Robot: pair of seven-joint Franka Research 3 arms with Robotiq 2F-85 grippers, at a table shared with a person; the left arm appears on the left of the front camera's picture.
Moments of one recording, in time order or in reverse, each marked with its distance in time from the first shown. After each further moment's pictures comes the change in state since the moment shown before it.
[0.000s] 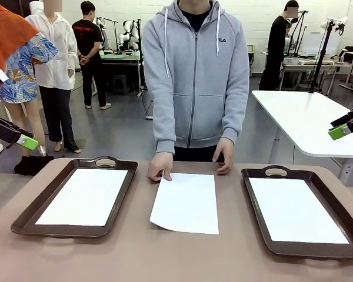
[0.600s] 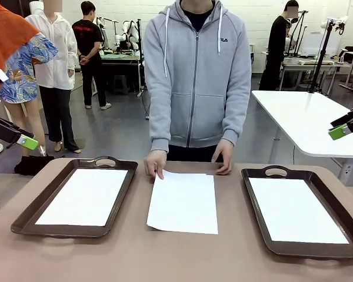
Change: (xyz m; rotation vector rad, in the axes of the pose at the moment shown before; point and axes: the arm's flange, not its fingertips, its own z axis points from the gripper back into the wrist) left arm 0.000 0.000 0.000 0.000 0.000 0.000; right arm 0.000 0.000 0.000 0.000 0.000 0.000
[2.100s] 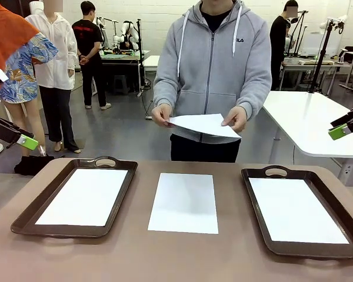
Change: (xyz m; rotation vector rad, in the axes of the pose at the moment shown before) left arm 0.000 0.000 0.000 0.000 0.000 0.000; right arm 0.000 0.000 0.000 0.000 0.000 0.000
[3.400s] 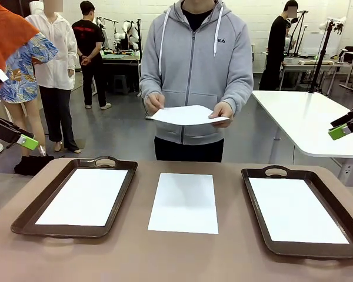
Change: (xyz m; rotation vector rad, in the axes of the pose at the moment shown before) left arm 0.000 0.000 0.000 0.000 0.000 0.000; right arm 0.000 0.000 0.000 0.000 0.000 0.000
